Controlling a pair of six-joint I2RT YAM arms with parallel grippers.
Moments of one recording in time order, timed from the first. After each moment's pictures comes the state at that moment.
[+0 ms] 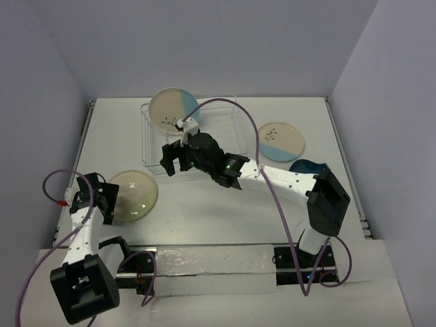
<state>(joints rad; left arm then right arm) 0.29 0.90 0.44 -0.57 -0.19 -1.07 1.01 1.66 1.31 0.05 0.14 0.32</state>
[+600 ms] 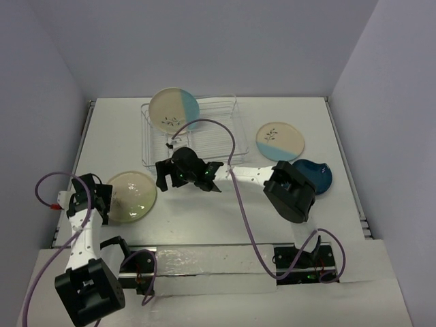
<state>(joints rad) 0.37 0.87 0.44 -0.58 -0.22 -1.10 1.02 1.95 1.35 0.04 0.04 0.55</state>
